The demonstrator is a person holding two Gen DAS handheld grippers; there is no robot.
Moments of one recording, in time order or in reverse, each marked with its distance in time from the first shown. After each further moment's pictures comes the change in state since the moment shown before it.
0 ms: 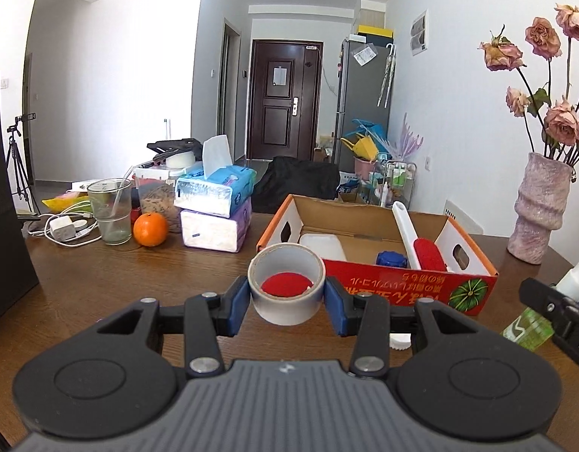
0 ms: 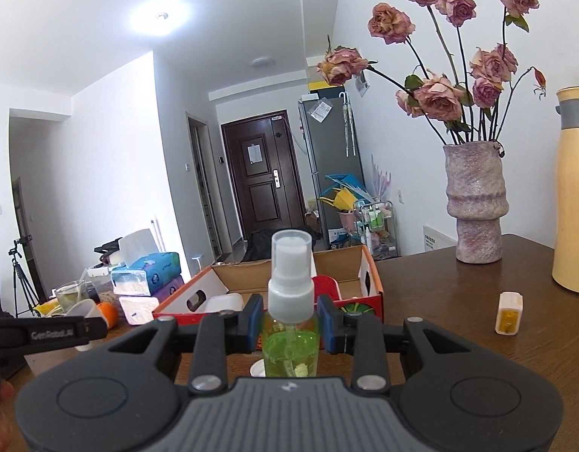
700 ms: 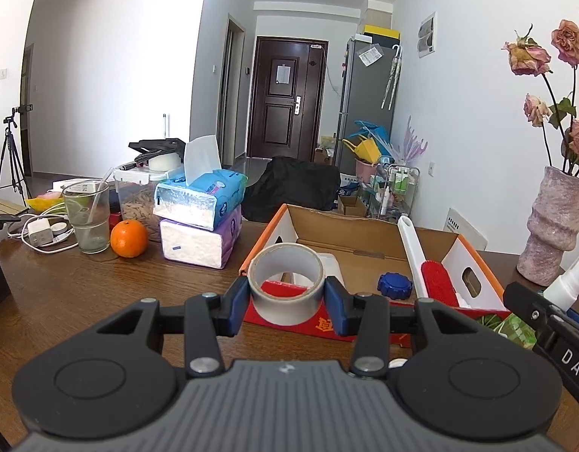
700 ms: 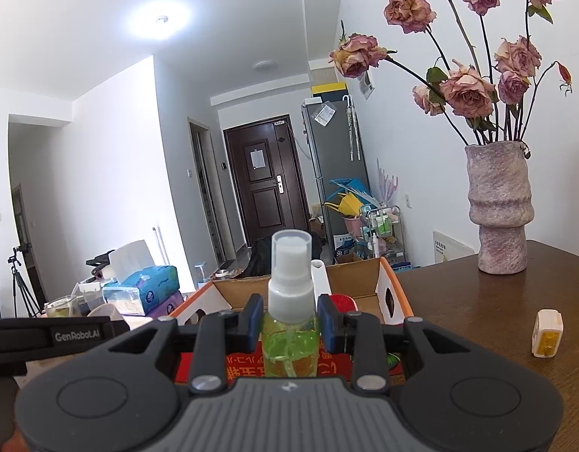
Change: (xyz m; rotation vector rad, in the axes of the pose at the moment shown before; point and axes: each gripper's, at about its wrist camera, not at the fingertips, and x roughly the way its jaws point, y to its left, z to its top) left arm 0.059 -0.006 0.023 -0.037 0.008 -0.005; right arm 0.059 0.007 0.011 0.007 -0.018 0.007
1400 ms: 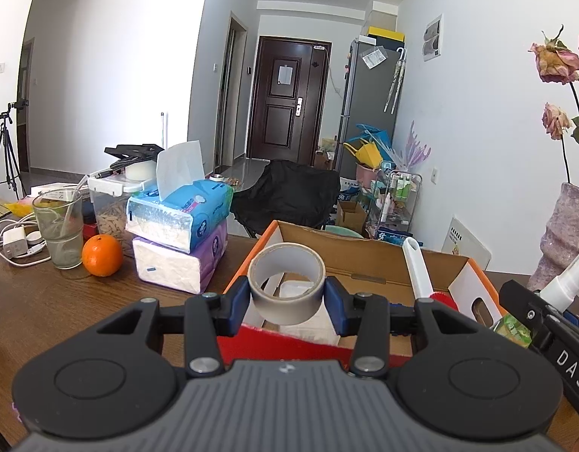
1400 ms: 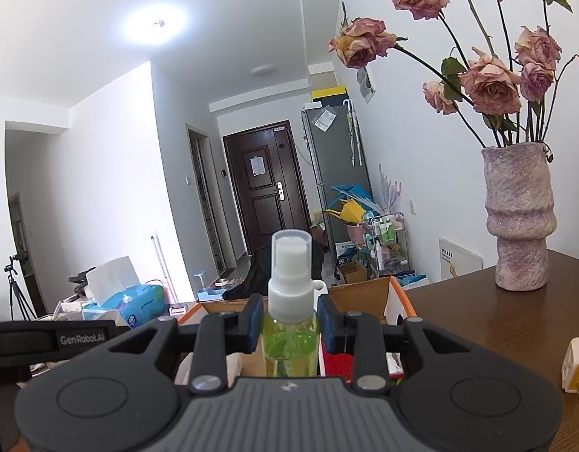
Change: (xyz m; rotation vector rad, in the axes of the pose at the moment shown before) left arm 0.057 -0.013 0.026 -0.022 -0.005 -0.001; right arm 0.062 -0.005 0.017 0.005 -0.025 0.007
